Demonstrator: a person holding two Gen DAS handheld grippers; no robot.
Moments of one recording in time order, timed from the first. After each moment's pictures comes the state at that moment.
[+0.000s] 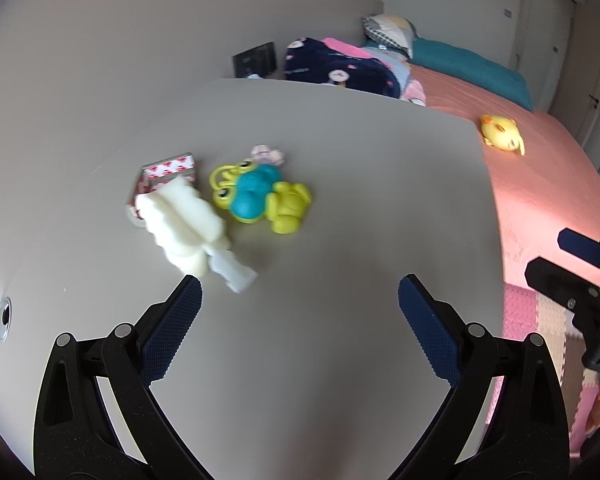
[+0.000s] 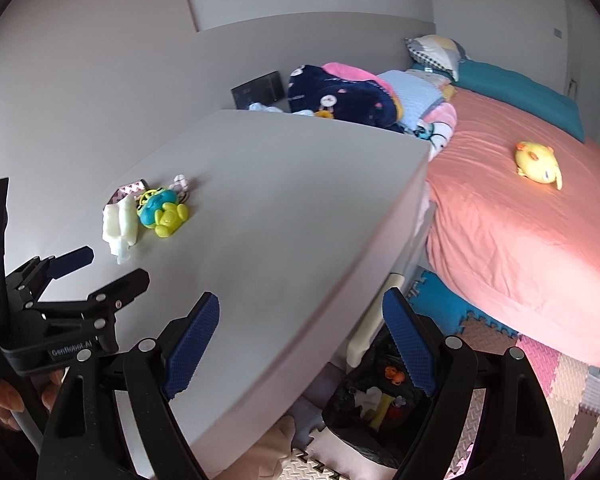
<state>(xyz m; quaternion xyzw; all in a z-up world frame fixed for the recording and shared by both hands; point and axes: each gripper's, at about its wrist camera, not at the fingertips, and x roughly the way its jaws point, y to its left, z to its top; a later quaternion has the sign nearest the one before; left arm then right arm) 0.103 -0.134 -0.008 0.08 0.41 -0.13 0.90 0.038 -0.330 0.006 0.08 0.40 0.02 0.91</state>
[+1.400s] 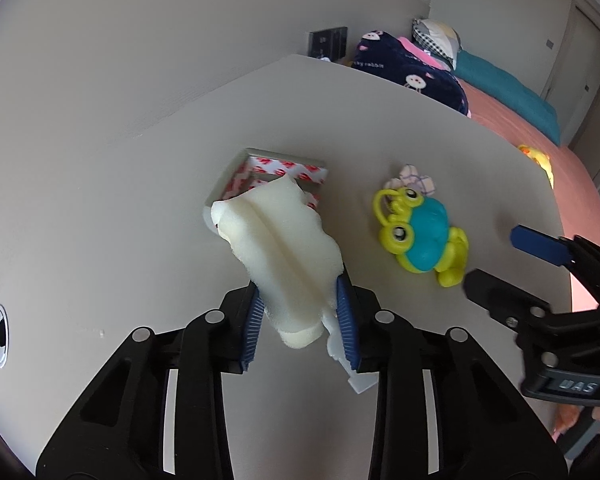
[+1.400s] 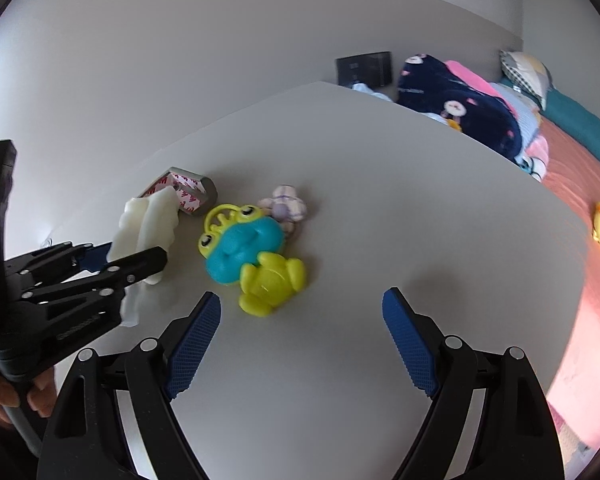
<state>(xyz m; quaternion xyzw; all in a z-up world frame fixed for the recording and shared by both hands) 0.174 -0.035 -0.019 0.02 0.45 -0.10 0.89 0.162 -0.204 -0.014 0.00 0.44 0.14 0.89</state>
